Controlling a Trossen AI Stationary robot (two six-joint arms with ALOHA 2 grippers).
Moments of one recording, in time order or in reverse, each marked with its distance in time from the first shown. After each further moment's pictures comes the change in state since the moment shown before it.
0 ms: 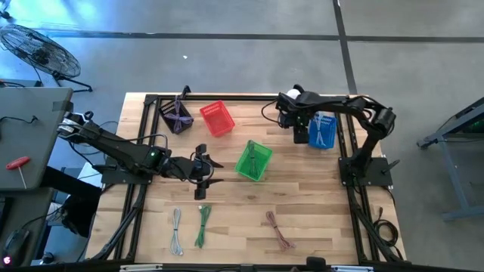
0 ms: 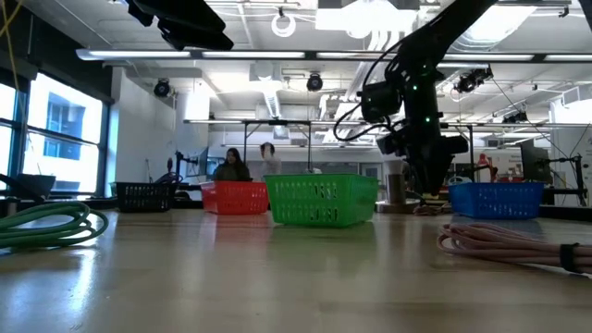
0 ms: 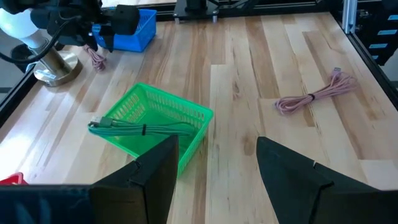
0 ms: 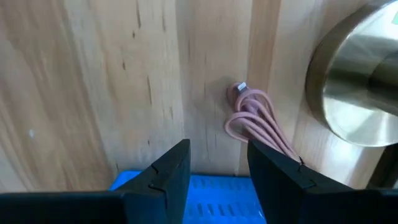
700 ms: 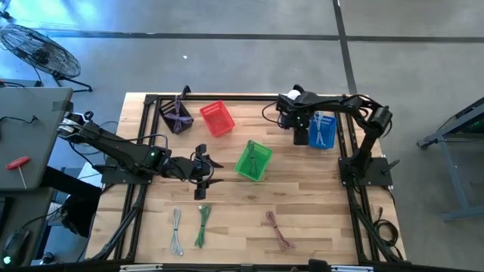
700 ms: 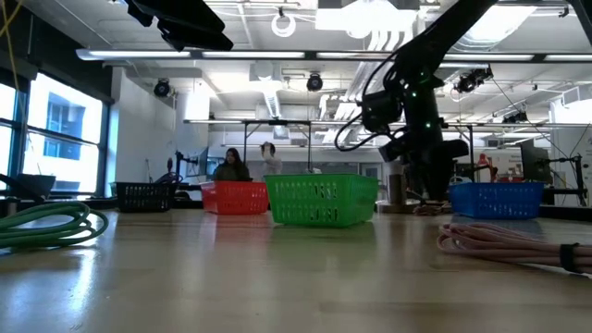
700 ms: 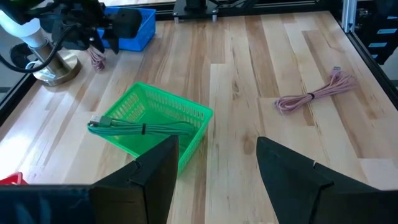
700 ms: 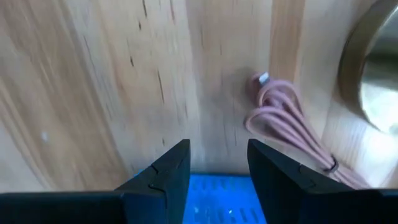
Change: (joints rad) left arm 0.000 0.000 0.000 -0.003 0.002 0.001; right arm -0.008 0.037 0.001 -0.037 -0.039 0.062
